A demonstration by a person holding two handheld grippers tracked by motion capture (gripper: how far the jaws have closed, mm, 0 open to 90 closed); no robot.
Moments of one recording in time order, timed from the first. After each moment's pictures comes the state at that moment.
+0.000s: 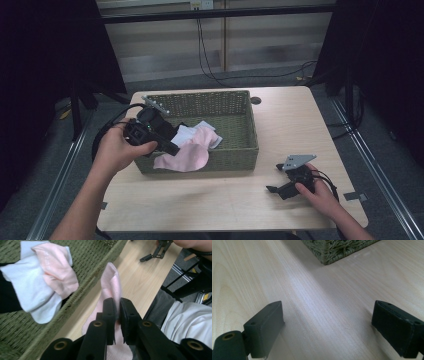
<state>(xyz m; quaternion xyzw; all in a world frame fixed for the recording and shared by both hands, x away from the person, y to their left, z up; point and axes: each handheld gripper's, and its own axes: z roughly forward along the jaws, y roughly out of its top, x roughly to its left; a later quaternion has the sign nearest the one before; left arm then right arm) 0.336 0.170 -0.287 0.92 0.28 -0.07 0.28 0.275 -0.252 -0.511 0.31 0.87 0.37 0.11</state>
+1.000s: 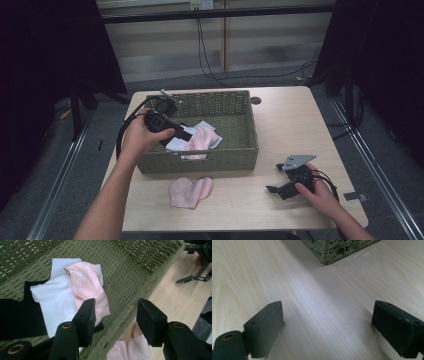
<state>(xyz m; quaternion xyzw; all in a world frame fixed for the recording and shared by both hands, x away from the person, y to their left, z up) 0.403 0.149 -0.332 0.90 0.32 -0.01 0.29 0.275 -0.252 -0.511 0.31 0.87 0.37 0.11</state>
